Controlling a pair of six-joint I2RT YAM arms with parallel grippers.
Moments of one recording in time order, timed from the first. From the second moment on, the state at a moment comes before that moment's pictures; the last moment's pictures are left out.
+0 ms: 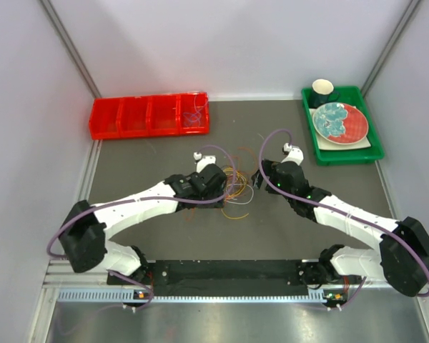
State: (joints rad) left arm -0.92 1.38 1.00 -0.63 -0.30 -0.81; right arm 0.65 1.18 0.58 0.04 0.28 0.66
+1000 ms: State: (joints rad) left arm -0.95 1.66 1.01 -0.47 -0.33 -0.75; right arm 0.65 1.18 0.58 0.04 0.28 0.66
